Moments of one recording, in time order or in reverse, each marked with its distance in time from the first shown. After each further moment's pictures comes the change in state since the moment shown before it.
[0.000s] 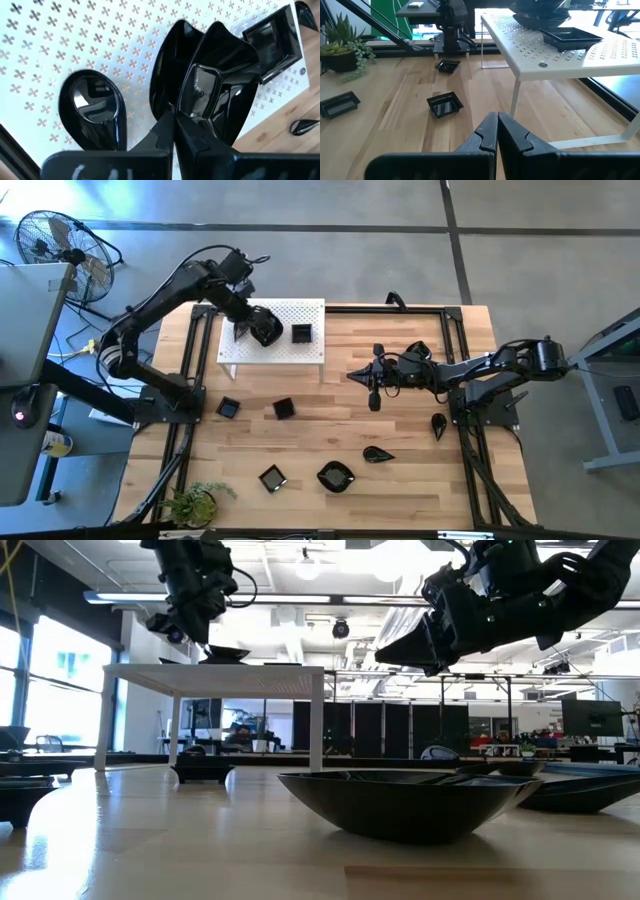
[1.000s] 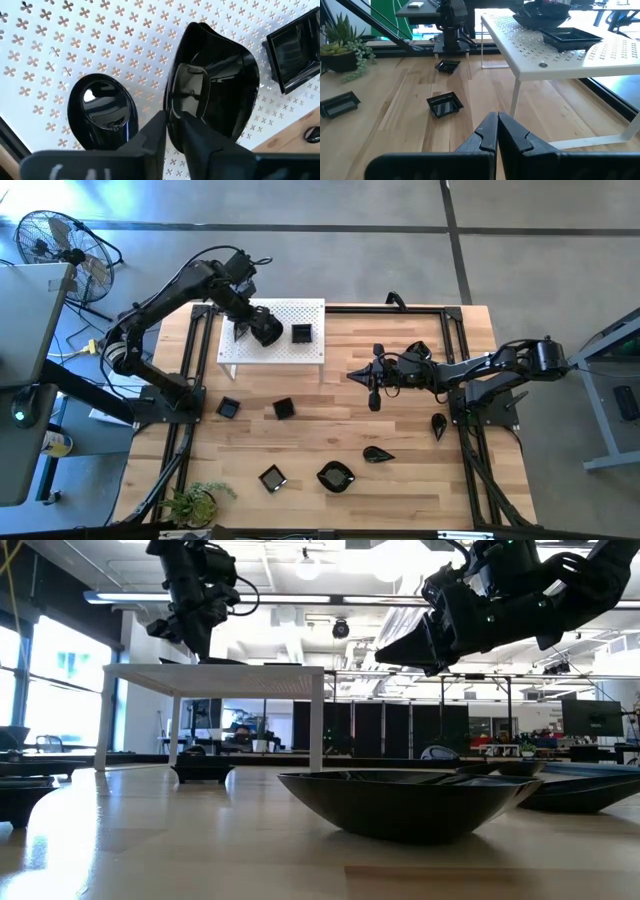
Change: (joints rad) left arm 0.000 0.041 0.000 -0.004 -0.041 -0.011; right arm 0.000 0.000 0.000 0.000 0.000 0.000
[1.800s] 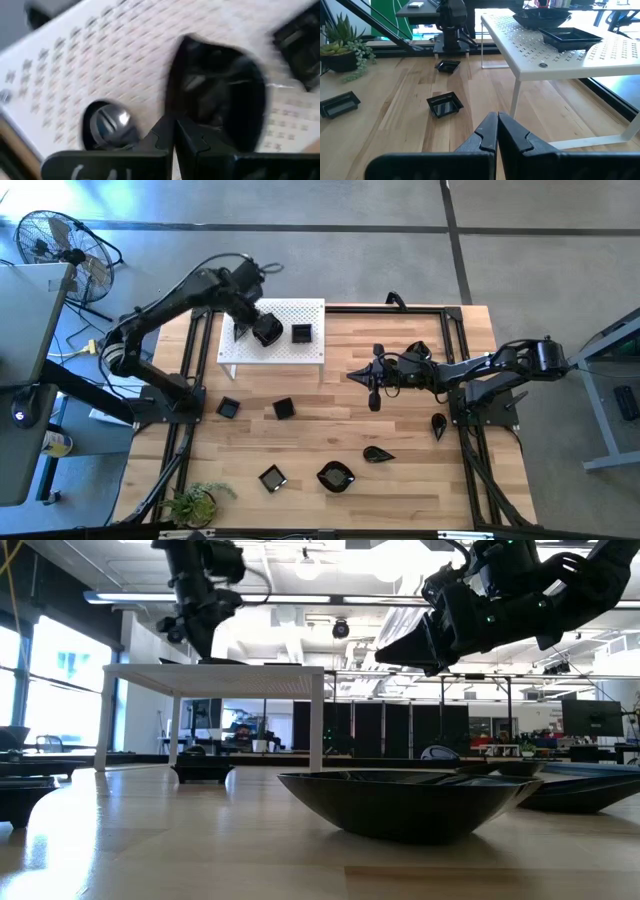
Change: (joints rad) left arm -0.113 -0.022 -0.020 0.075 -0.208 0.090; right arm 0.000 0.000 0.000 0.000 0.000 0.000
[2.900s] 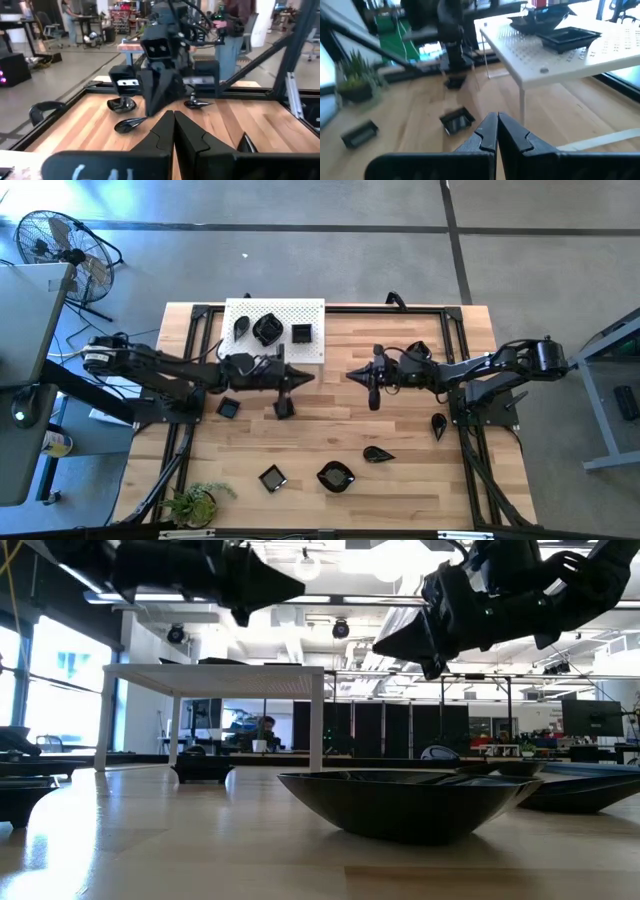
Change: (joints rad) left arm -0.707 -0.138 -0.852 1.881 -0.081 0.285; right arm 0.000 0.000 0.000 0.052 -0.016 0.173
